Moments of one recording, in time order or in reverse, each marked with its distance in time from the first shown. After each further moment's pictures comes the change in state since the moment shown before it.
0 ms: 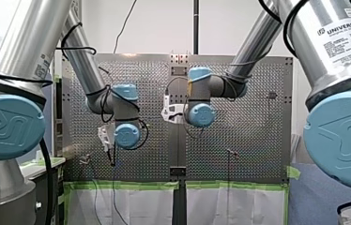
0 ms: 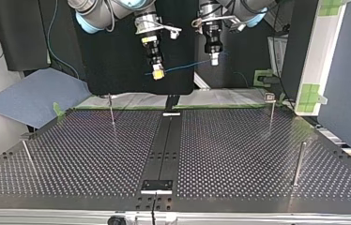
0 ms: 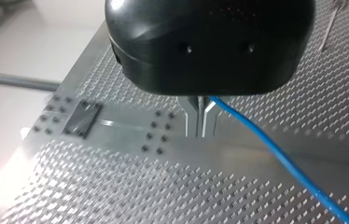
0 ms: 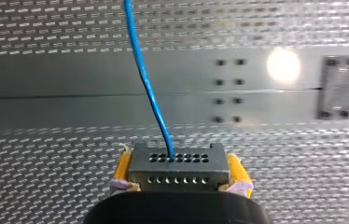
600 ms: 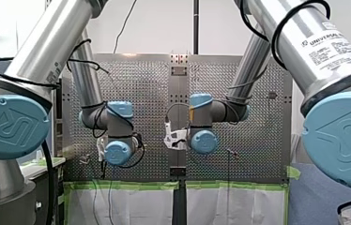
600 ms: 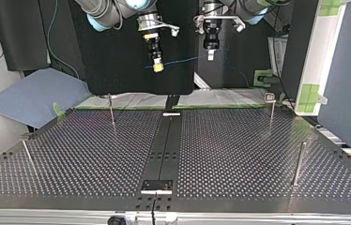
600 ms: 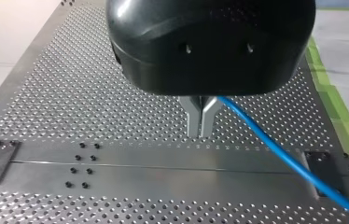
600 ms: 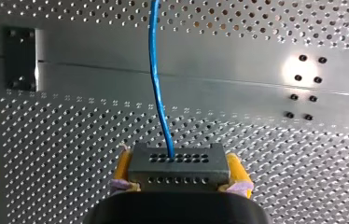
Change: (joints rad) left arm 0.028 -0.156 -0.058 0.135 0.164 0.151; right arm -0.004 0.161 0.068 -0.161 0.028 -0.102
